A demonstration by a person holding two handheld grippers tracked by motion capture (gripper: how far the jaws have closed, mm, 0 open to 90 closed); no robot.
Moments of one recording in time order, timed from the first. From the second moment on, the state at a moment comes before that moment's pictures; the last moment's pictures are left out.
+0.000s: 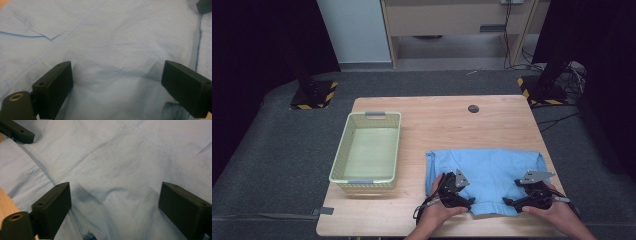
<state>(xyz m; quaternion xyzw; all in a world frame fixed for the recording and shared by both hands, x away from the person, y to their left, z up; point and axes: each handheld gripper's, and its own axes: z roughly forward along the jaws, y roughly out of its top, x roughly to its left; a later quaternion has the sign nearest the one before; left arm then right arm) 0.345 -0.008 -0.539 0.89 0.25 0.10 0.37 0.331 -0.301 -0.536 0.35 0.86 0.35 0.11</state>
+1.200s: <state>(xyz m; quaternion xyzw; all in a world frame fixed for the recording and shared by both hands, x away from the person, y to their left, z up) 0.428 0.021 -0.418 0.88 0.28 0.12 0.37 0.336 -0.196 -0.450 0.24 0.89 0.36 0.12</state>
